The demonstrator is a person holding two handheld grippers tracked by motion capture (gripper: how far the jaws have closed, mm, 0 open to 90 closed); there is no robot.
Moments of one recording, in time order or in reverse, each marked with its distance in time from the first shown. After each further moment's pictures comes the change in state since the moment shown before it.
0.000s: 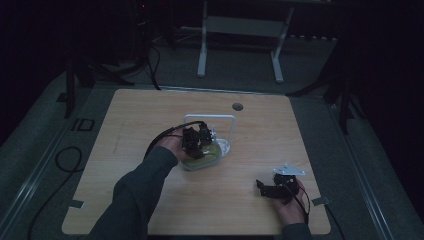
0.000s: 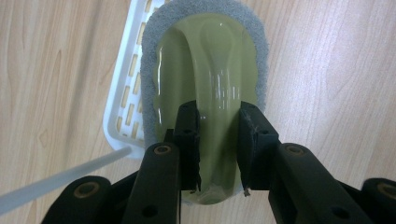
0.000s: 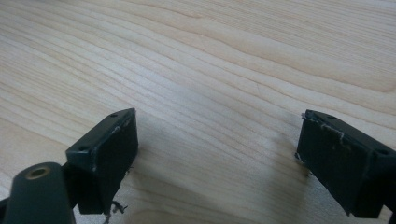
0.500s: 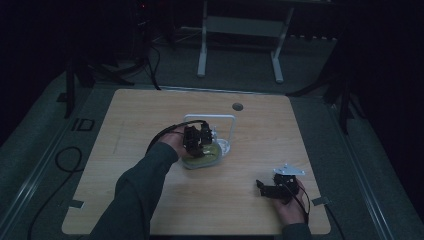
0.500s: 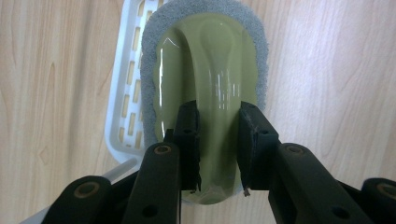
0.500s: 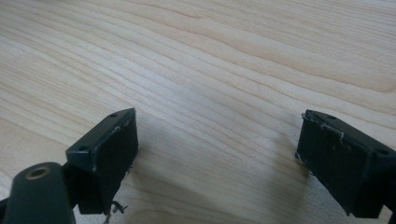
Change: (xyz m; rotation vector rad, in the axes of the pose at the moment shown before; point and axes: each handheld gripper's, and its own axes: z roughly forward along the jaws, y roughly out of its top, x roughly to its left) left arm 0.010 0.001 0.008 0.025 -0.019 0.074; right arm 0.000 0.000 0.000 0.001 0.000 0.001
